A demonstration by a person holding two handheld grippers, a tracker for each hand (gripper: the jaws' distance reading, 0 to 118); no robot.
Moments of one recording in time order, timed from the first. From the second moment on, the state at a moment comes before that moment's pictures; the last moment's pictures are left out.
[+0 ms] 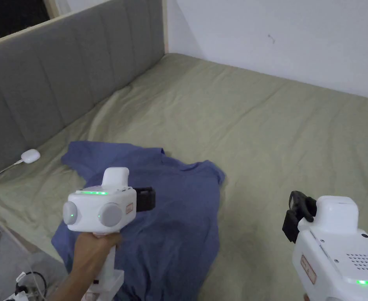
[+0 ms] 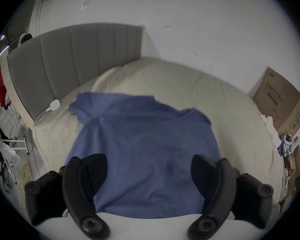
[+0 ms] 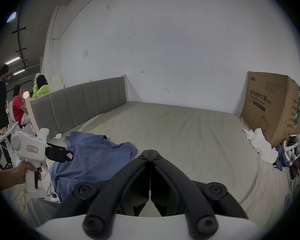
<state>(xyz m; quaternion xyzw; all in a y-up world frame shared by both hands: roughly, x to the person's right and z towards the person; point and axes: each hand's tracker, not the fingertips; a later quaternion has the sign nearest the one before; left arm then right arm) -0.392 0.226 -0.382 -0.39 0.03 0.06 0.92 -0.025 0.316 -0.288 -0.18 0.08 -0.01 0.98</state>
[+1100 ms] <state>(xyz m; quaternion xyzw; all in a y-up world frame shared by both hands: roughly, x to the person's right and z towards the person) -0.404 0.181 -0.382 -0.46 -0.05 0.24 0.85 0.028 0.295 -0.278 -0.22 0.03 -0.03 0.98</state>
